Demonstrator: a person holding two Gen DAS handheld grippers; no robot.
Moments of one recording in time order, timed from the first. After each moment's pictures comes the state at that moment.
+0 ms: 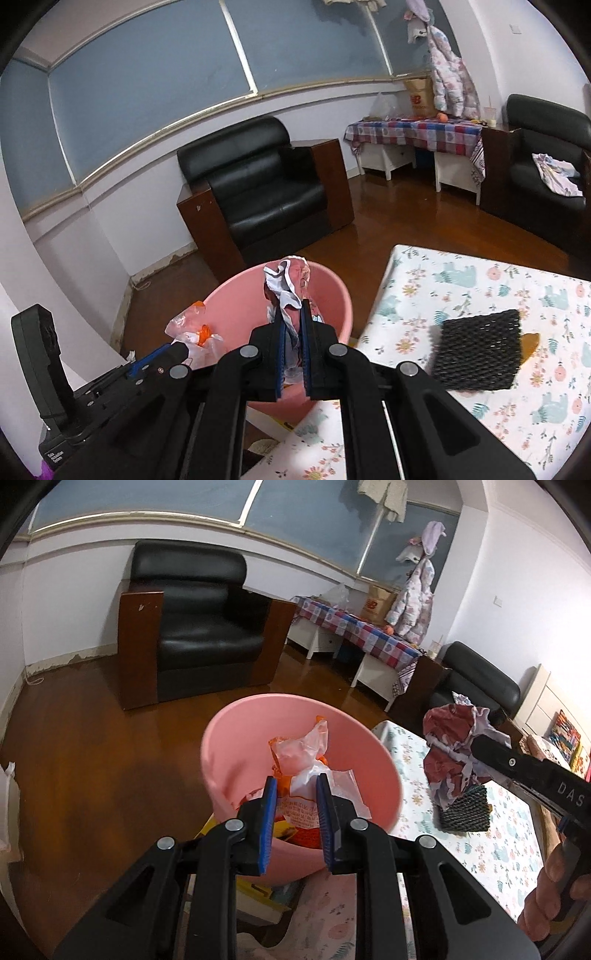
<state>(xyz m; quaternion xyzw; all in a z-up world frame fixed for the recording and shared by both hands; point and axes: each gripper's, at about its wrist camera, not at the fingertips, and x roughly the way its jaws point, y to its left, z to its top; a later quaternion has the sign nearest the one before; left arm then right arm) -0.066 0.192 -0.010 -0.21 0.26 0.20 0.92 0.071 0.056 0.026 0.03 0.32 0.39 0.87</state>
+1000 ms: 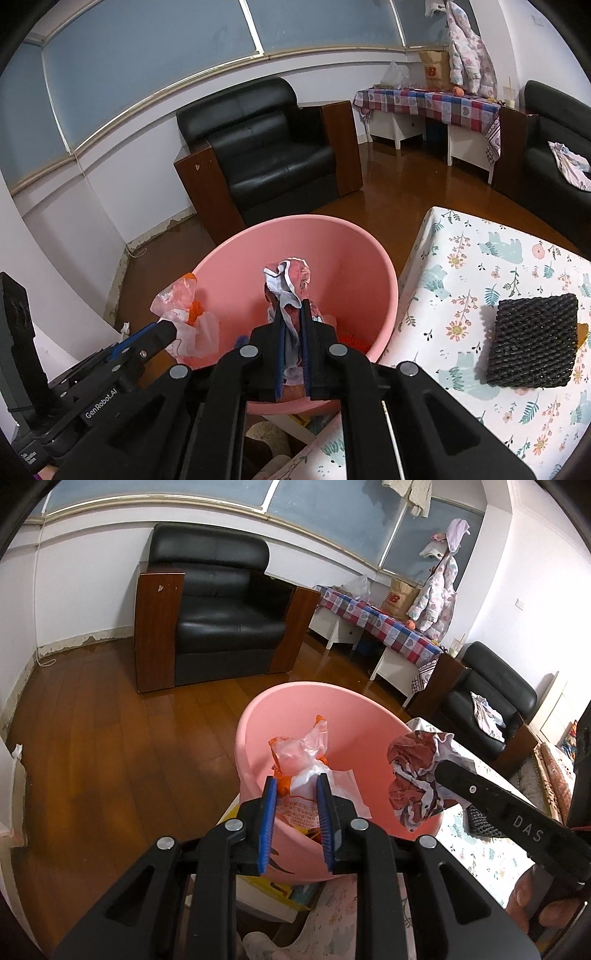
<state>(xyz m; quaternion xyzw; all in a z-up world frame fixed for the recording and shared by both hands) -0.062 0.220 -0.028 -0.23 0.28 0.22 0.90 0.086 0.123 -0.024 -0.02 0.37 0.39 0.84</state>
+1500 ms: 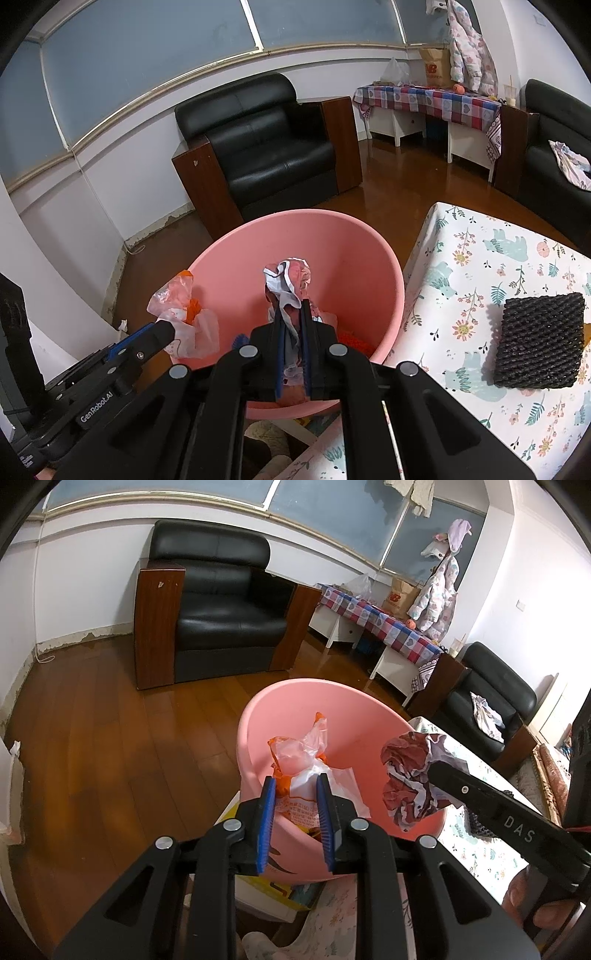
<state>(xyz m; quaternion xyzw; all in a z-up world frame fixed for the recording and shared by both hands) -0.059 0.221 -0.035 -0.24 0.29 0.22 0.90 0.091 0.130 -0.031 -0.02 0.37 0.39 0.84</state>
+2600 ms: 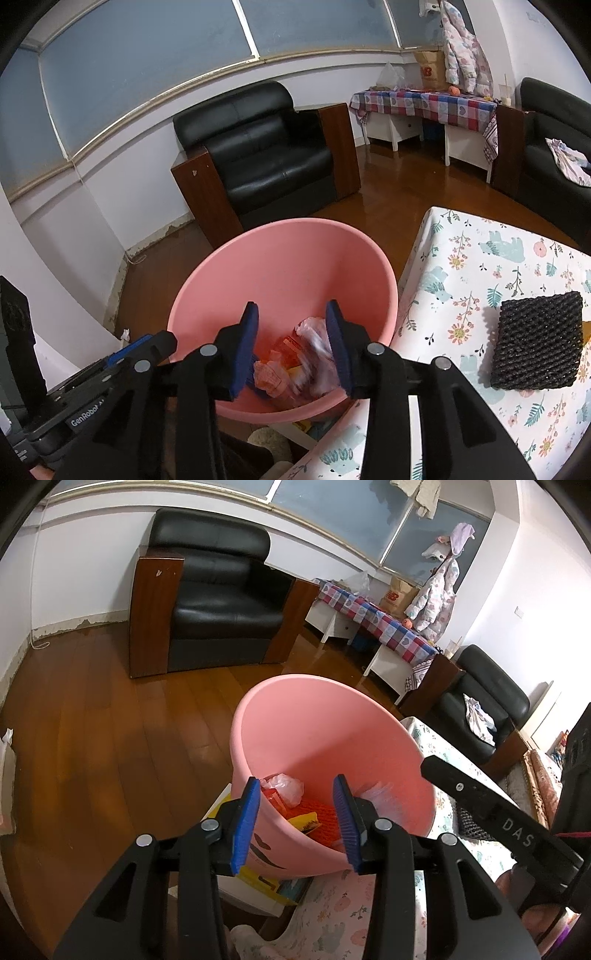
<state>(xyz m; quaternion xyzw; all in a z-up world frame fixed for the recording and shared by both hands) -0.057 0.220 -0.035 -0.27 0.29 0.21 0.90 0.091 0.125 -0.028 0.00 0.36 0.39 0.85</state>
